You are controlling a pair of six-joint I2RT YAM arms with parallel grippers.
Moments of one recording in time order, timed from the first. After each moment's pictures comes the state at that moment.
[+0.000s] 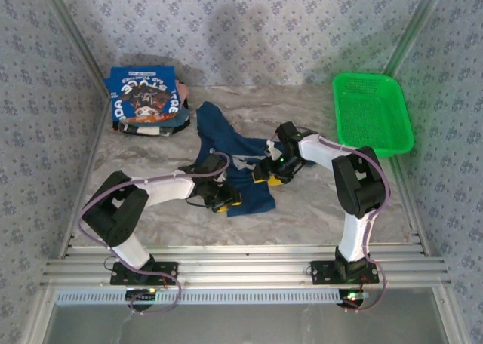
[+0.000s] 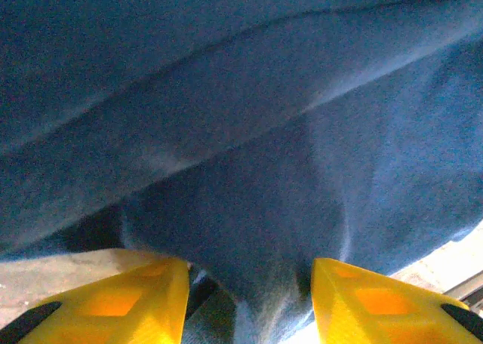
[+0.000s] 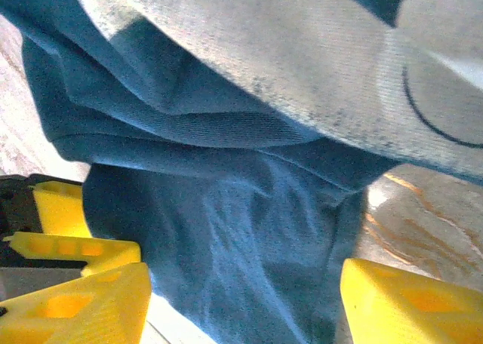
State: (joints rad) left arm -0.72 1.64 0.84 -0.36 0.38 -0.98; right arm 0.42 1.89 1.23 -0.73 -0.63 0.25
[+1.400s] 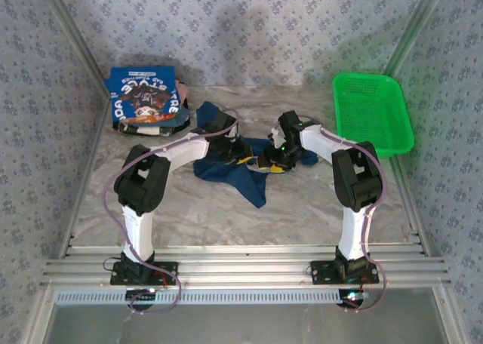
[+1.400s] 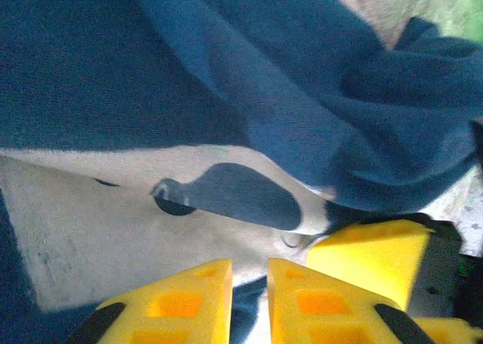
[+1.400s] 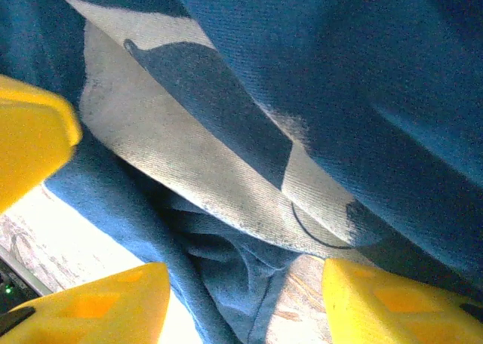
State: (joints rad) left arm -0.59 2.01 1.41 -0.38 0.42 -0.90; right arm 0.37 1.96 1.38 -0.76 -0.53 0.29
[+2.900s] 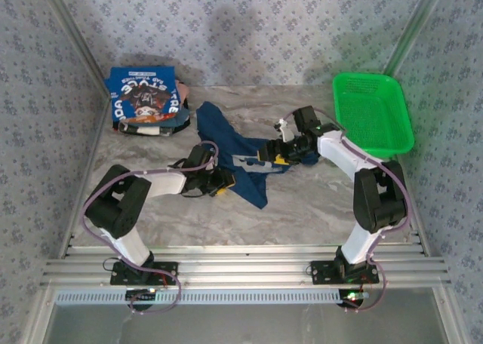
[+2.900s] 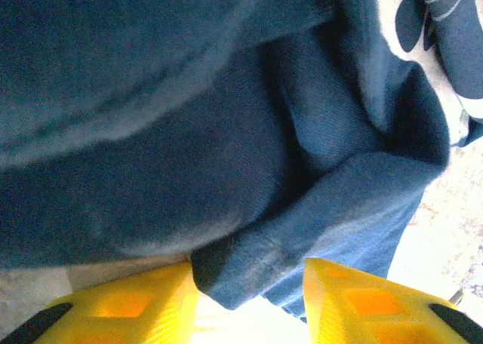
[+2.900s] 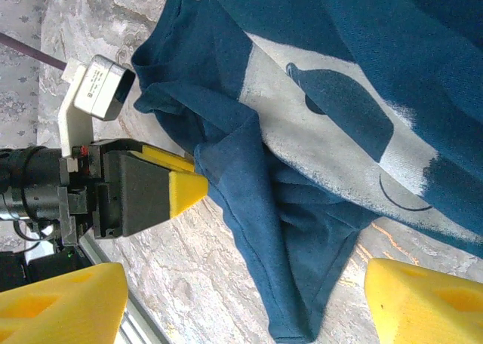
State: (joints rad) left arm -0.56 1.71 0.79 -0.03 0.42 -0.97; right arm 0.32 1.71 1.24 -0.64 -0.67 0.22
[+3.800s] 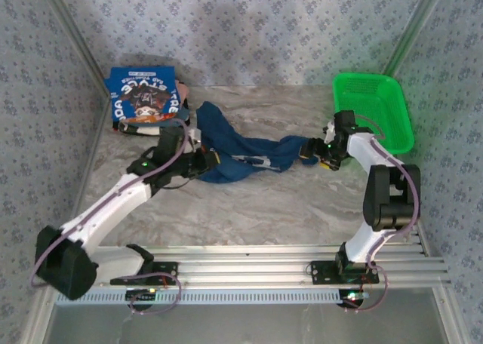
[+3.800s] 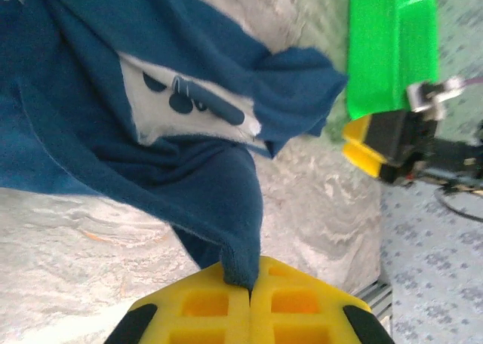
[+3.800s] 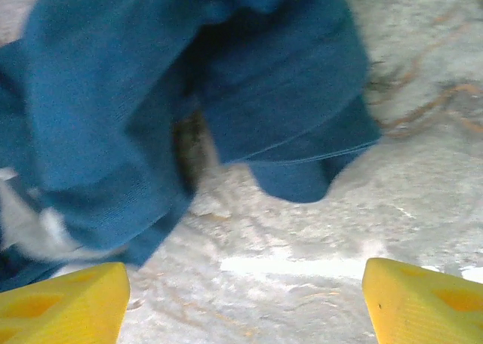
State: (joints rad) left arm -0.52 1.16 0.94 -0.44 0.32 -0.90; right arm 0.01 1.70 1.16 -0.70 -0.37 0.33
